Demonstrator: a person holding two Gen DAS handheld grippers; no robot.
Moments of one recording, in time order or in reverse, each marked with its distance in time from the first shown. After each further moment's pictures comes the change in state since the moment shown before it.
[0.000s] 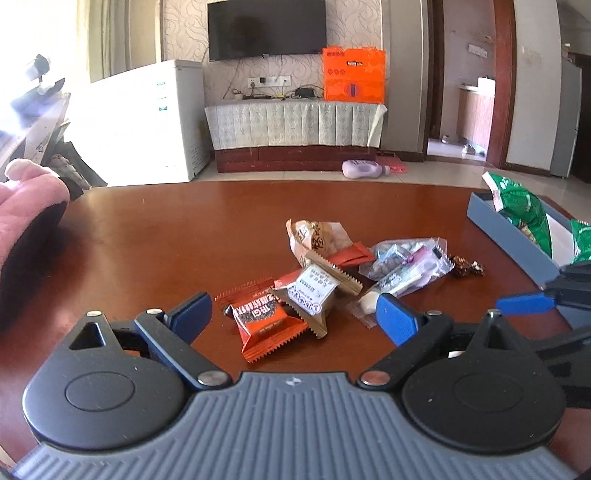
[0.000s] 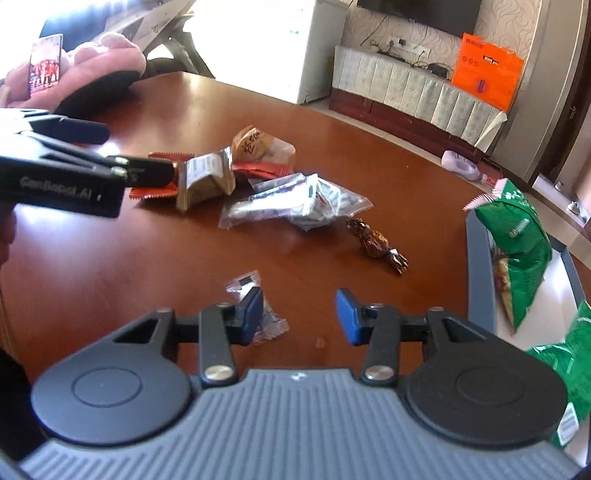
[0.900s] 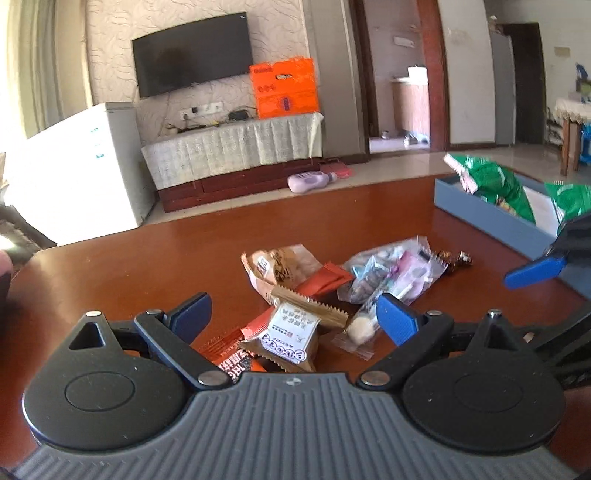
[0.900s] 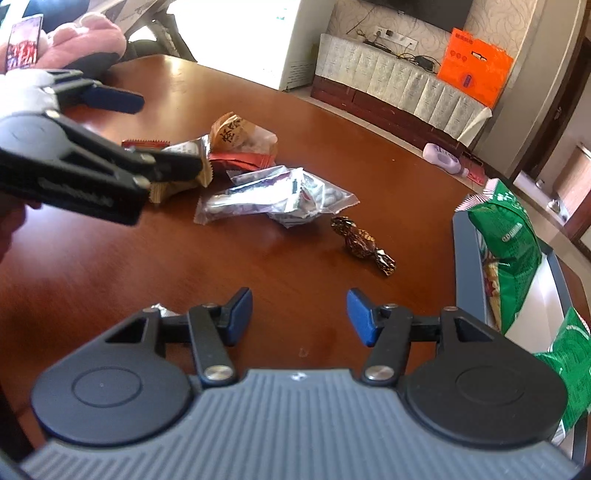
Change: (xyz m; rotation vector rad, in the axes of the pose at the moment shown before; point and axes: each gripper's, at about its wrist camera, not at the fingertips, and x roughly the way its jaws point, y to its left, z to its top) left arm 0.057 -0.009 0.004 0.206 -0.077 -0.158; right arm 0.003 -0.005 0.004 -0.022 0.061 -0.084
